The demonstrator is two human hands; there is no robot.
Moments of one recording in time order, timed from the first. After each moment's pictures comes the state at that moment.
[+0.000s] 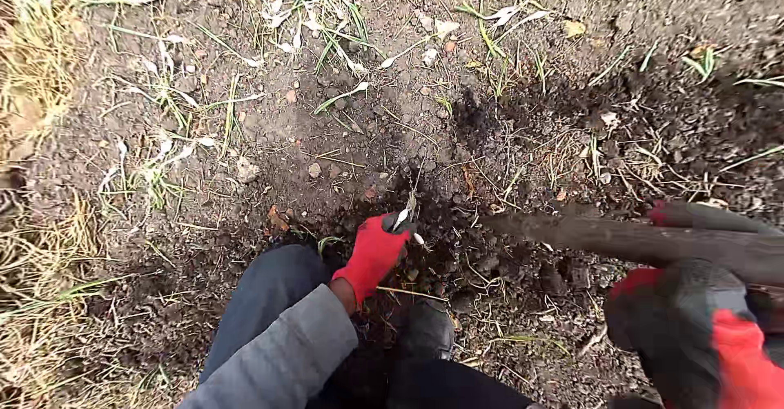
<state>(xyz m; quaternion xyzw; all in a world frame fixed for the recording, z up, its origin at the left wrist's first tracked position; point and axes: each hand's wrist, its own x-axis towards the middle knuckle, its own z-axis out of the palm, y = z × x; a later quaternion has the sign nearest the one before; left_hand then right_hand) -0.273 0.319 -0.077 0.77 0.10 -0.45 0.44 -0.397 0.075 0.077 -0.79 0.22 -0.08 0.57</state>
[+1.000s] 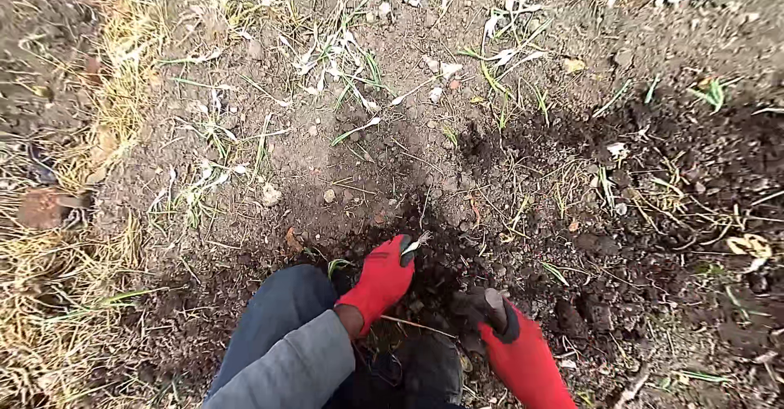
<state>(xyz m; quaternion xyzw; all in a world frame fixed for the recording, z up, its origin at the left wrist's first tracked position) -0.264 0.313 -0.066 0.86 -0.06 -0.44 0.24 -0.434 0.133 -0.034 -0.84 0.31 0.17 0.40</state>
